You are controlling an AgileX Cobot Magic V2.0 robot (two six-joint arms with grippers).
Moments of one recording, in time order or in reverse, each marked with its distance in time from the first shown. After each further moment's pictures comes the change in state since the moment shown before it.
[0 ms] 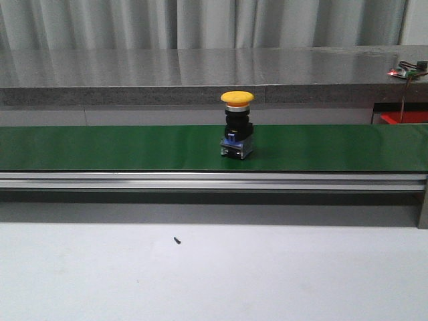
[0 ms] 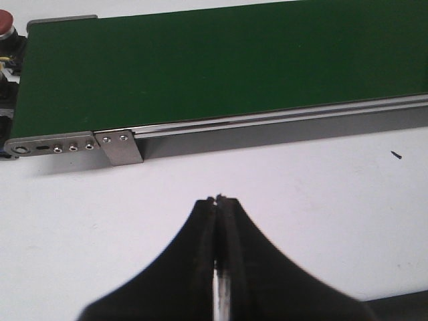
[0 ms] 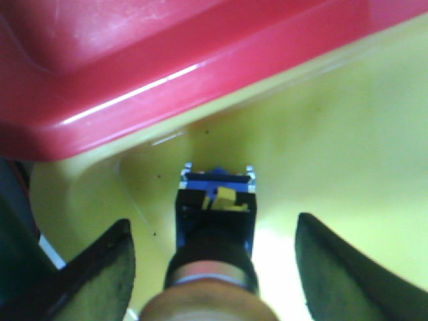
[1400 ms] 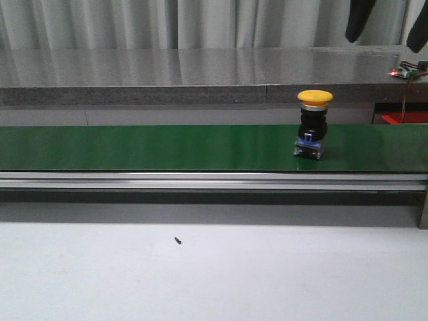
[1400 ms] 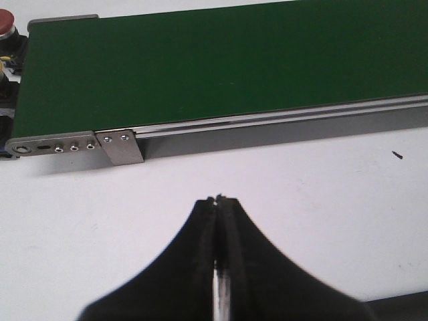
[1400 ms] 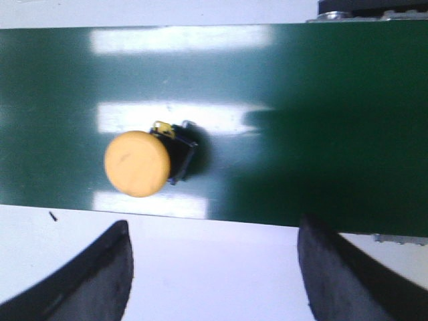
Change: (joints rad) left arm 0.000 0.000 0.000 0.000 0.000 0.000; right arm 0.542 -0.335 -0.141 0.086 0.112 0.178
